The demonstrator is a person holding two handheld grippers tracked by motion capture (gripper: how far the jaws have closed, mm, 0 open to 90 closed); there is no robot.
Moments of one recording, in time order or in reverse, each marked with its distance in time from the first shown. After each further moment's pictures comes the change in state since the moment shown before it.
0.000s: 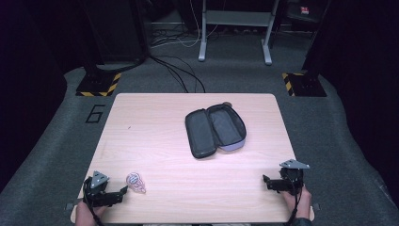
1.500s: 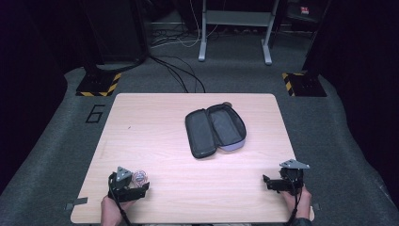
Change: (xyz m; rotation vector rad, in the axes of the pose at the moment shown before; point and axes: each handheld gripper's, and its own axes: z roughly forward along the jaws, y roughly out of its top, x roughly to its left) left arm -0.066 0.034 0.022 0.035 -0.078 -0.031; right arm 0.000 0.000 0.000 0.000 -0.002 0.001
